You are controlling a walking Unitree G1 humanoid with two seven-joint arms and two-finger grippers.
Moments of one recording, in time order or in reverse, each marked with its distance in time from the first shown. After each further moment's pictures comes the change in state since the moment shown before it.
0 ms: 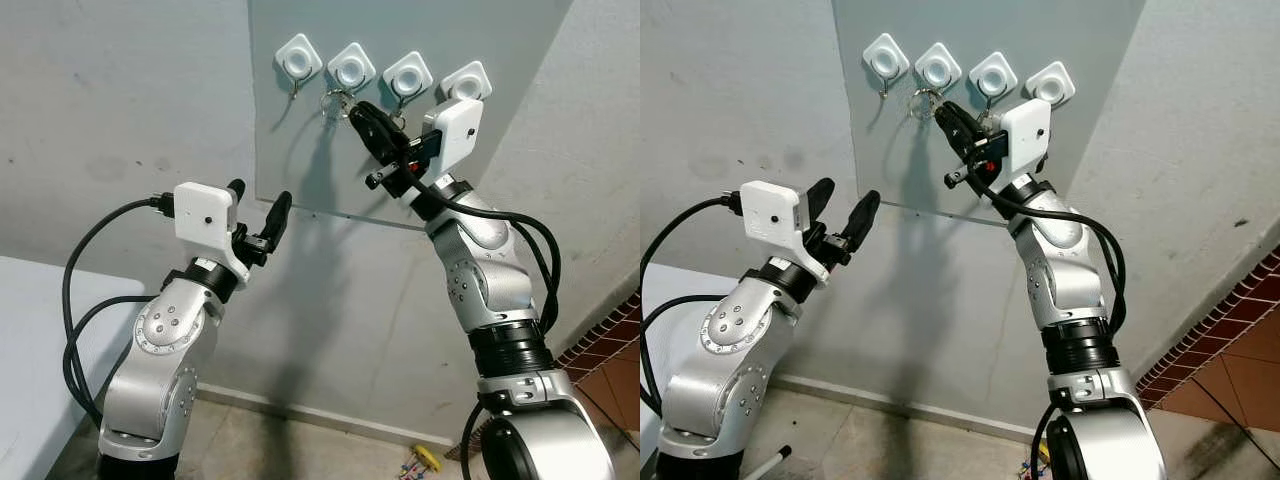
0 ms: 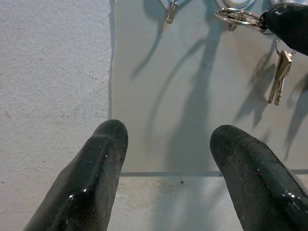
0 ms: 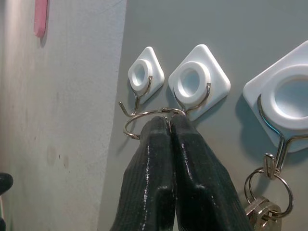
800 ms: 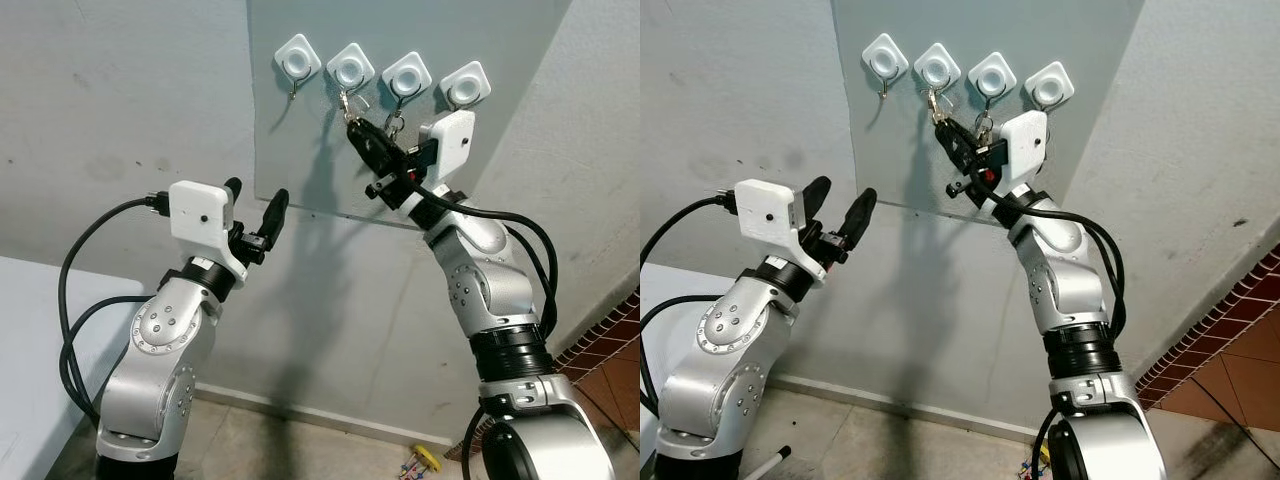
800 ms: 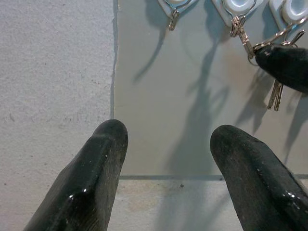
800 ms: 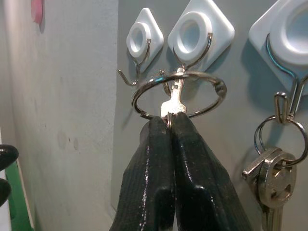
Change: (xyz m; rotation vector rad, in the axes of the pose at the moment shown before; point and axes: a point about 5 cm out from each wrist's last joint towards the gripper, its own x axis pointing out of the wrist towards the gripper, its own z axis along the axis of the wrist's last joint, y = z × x) left arm -0.001 0.000 0.004 -0.010 -0.013 0.003; right arm -0.005 0.002 -0.014 0.085 0.083 0.013
